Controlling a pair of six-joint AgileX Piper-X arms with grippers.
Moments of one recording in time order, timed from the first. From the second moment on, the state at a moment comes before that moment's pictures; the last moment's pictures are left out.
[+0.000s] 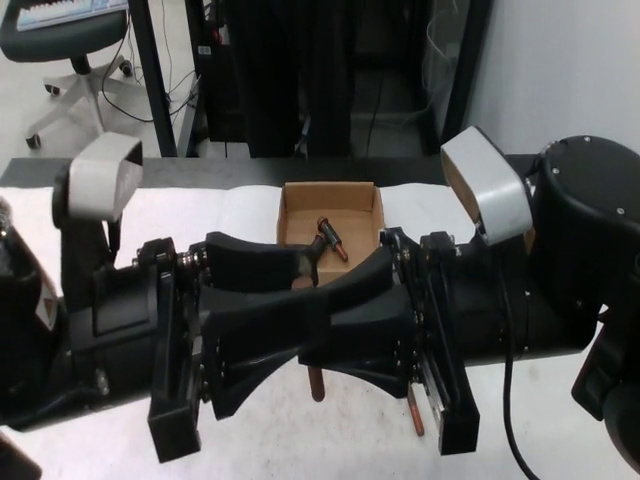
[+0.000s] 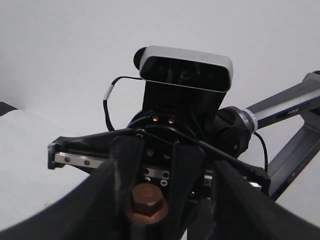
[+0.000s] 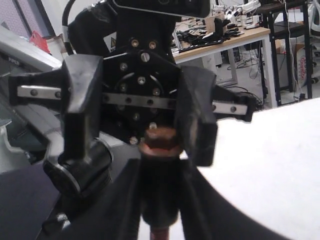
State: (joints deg) left arm -30.2 52.9 -19.3 -39.3 49.9 -30.0; right arm 38.7 71.0 -33.3 -30.9 -53.6 13.5
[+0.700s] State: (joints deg) left arm -15.5 53.2 -19.1 -39.1 49.9 -28.5; right arm 38.8 71.0 -33.3 -31.3 -54.8 14.3
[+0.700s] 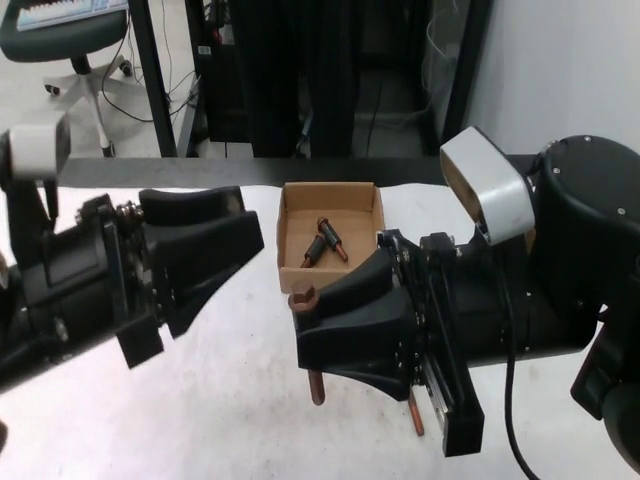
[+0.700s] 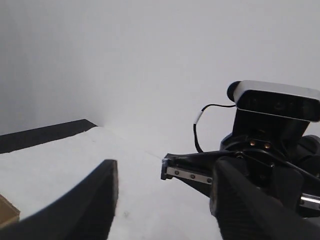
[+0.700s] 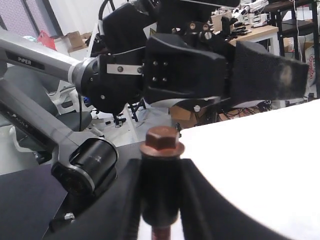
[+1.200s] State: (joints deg) left arm -13.8 53.2 -19.1 -39.0 49.2 -25.0; right arm 32.8 71.3 -39.5 -14.5 -37.2 9.5
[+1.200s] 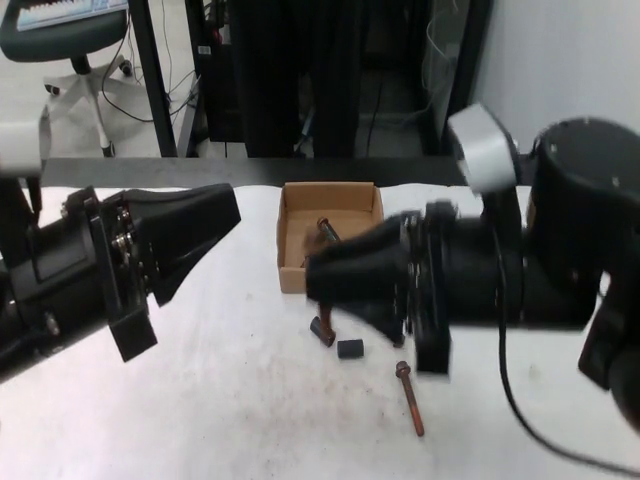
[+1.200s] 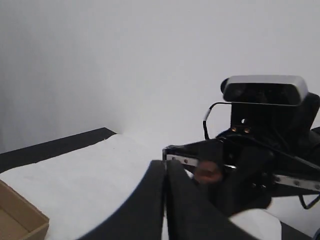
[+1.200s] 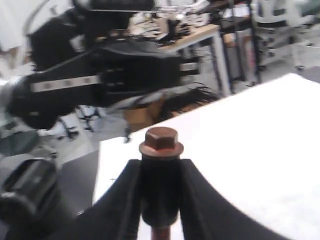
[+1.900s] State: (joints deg) left arm -13.7 52.8 -19.1 -33.2 47.1 -22.2; right arm 28.7 113.4 -90.0 28.3 -7.1 -10.5
